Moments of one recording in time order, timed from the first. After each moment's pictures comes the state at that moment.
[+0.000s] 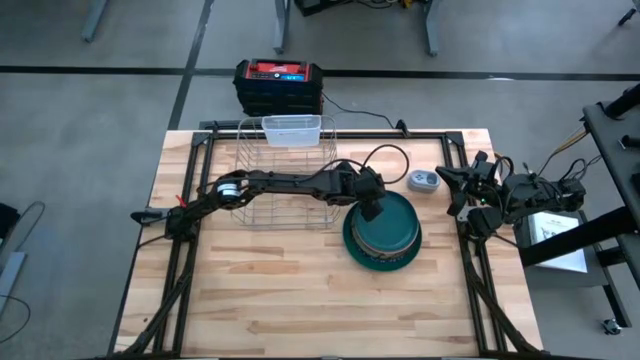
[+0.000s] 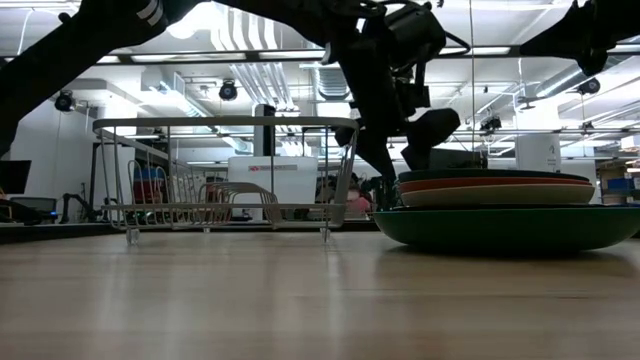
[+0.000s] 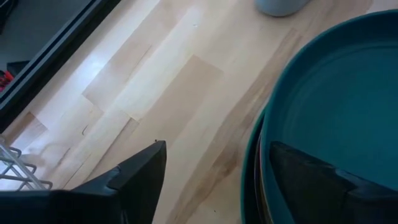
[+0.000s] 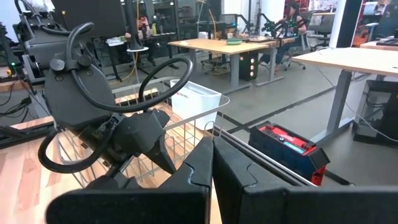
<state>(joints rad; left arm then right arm) 0.09 2.39 2.12 -0.73 -0.44 -0.38 0.28 0.11 0.50 -0.53 0.82 0.16</state>
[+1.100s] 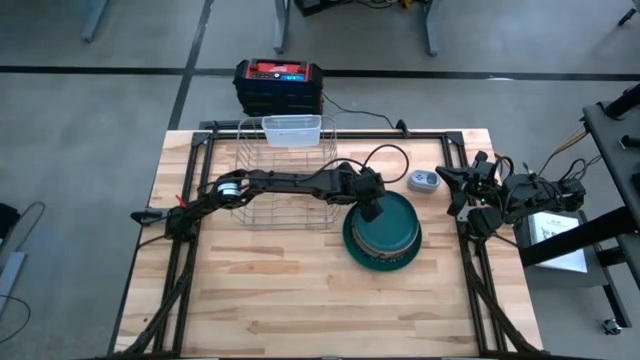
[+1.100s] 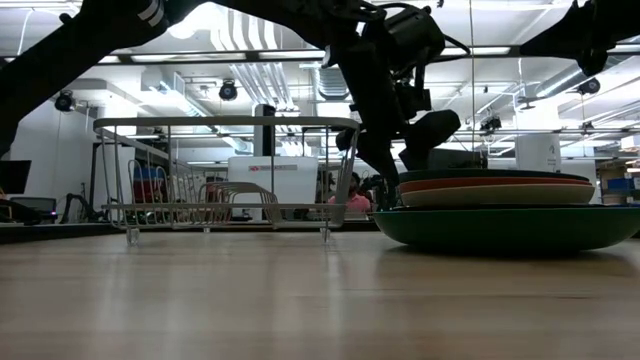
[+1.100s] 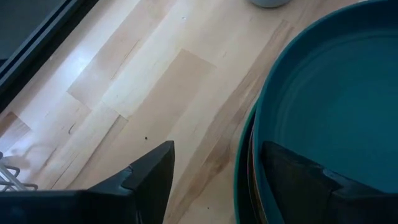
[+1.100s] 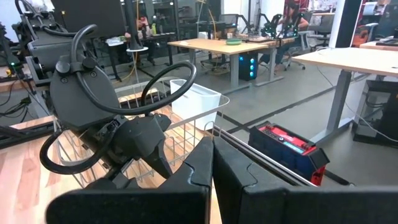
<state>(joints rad) 0.09 2.39 2.12 -0.73 -0.39 -0.36 0.28 0.11 0.50 -0.53 0.82 0.16</state>
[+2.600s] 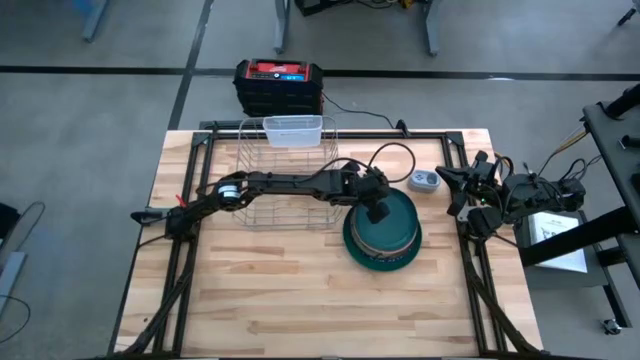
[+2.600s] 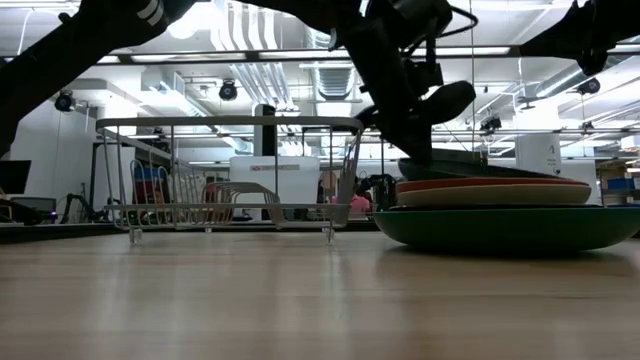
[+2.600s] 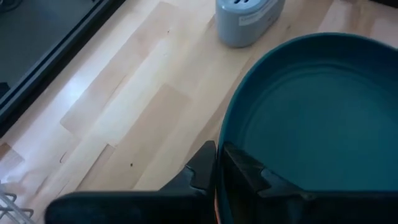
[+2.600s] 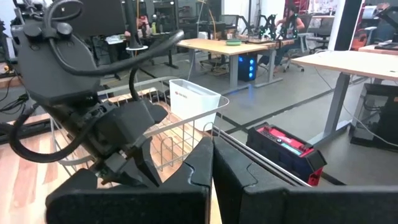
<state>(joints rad) 0.06 2.39 2.21 -0.72 -0.40 -0.33 0.28 0.11 0.50 -0.53 0.82 0.14</state>
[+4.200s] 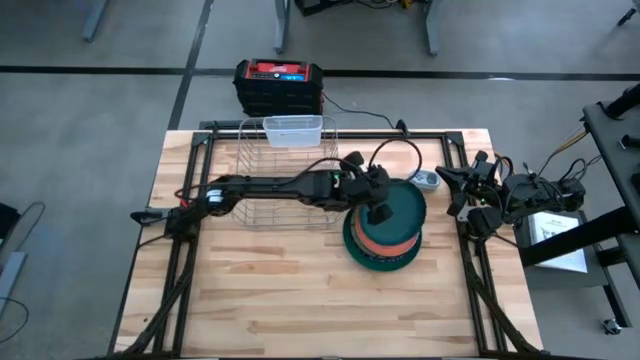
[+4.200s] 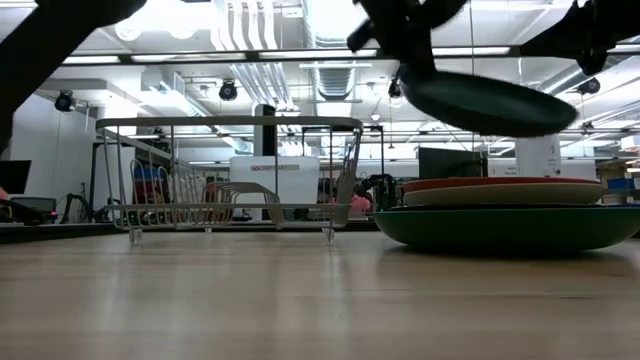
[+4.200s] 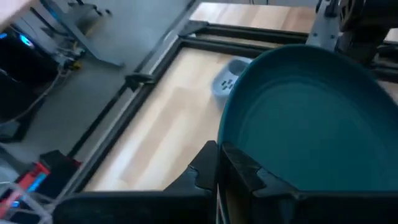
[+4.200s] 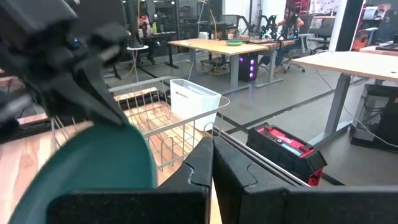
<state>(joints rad) -0.03 2.27 2.36 -0.80 -0.58 -0.16 0.28 0.11 0.50 -0.53 0.82 0.13</state>
